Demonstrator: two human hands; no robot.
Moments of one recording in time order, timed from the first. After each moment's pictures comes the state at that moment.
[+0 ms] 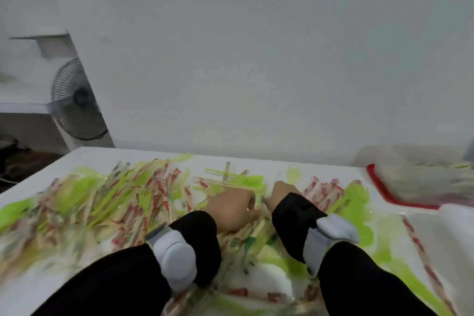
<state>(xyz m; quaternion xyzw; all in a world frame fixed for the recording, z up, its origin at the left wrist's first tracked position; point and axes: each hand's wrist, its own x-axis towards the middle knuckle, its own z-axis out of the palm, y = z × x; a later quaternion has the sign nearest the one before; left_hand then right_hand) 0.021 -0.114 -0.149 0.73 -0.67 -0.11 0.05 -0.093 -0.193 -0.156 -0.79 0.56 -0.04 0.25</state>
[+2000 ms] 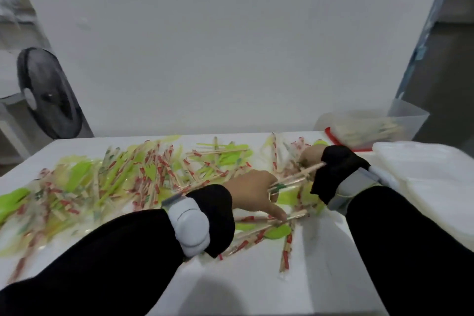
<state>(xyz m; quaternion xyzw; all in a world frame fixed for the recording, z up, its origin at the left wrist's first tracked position) -0.024 -0.020 -0.117 0.57 -0.78 -0.26 0.05 -0.177 -0.156 -0.129 -0.60 0.67 -0.20 0.39</state>
